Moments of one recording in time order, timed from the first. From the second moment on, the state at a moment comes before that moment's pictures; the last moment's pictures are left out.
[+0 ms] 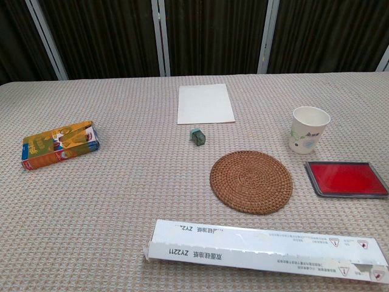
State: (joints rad) left arm -0.13 -1.02 -0.08 -1.78 1.47 1.50 0.17; right arm 0.23 -1.21 0.01 -1.59 -1.59 1.57 -0.16
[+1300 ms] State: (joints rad) left arm -0.21 -1.10 -0.14 -1.69 1.26 1.37 0.31; right arm 0.72 -1.44 0.27 -1.37 -1.00 0.83 -0.42
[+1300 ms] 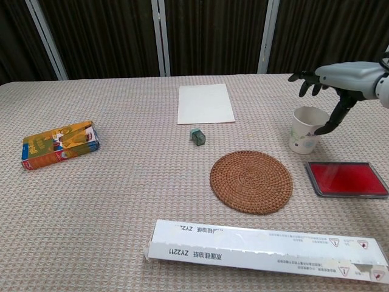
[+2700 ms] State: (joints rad) left arm -0.22 -1.08 -0.12 -1.72 1.28 1.37 0.28; right arm 0.76 -1.46 0.15 -1.66 -1.21 0.97 -0.54
